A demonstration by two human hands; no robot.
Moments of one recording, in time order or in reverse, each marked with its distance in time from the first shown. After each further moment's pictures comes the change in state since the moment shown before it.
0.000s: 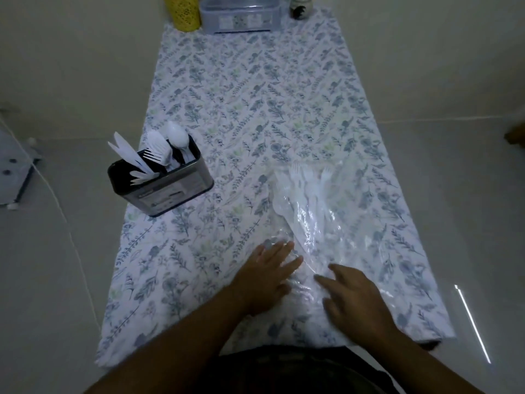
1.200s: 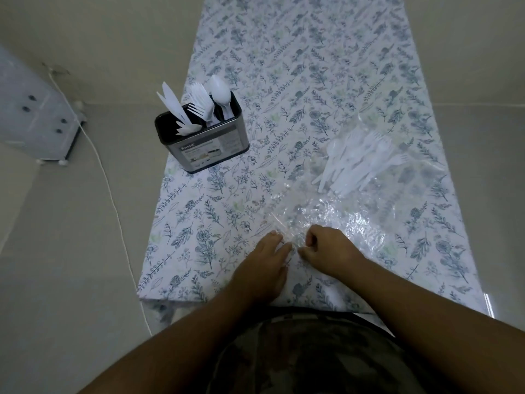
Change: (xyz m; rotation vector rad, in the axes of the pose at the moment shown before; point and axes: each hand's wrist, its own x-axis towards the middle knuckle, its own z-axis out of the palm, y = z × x) left_hand -0.084 0.019 0.023 -0.110 0.298 -0.228; right_hand 0.069 -0.085 0.012 0.227 -0.290 0.063
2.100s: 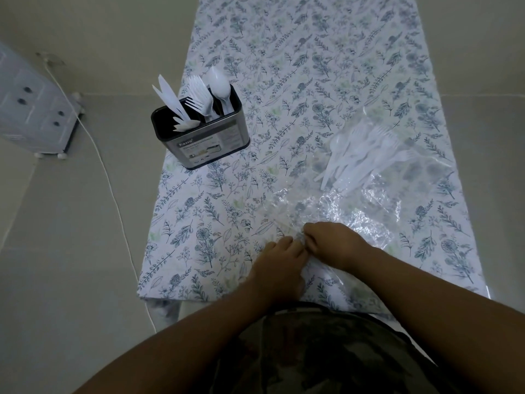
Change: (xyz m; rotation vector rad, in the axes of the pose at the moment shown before) left_hand 0.022 0.030 -0.016 0.159 -0.181 0.081; right_hand 0.014 -0.006 -0.017 -0.366 -0.159 -0.226
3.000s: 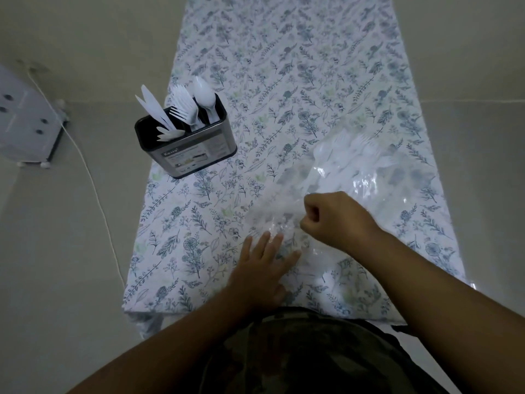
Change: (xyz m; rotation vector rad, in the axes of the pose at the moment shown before) left_hand -0.010 -0.015 0.003 0.078 -0.145 -0.061; right_hand -0.020 -0.003 -0.074 0.231 0.350 0.115
